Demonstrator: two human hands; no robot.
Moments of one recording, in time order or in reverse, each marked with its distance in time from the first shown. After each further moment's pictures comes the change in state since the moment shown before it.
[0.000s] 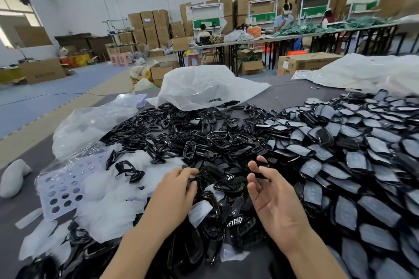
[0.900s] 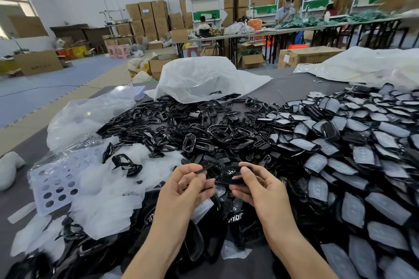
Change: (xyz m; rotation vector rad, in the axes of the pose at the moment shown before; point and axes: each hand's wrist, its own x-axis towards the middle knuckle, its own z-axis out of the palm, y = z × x) left_hand -0.029 0.033 0.008 -1.406 0.107 -0.268; right_hand 0.003 0.029 0.001 -0.580 0.099 -0.206
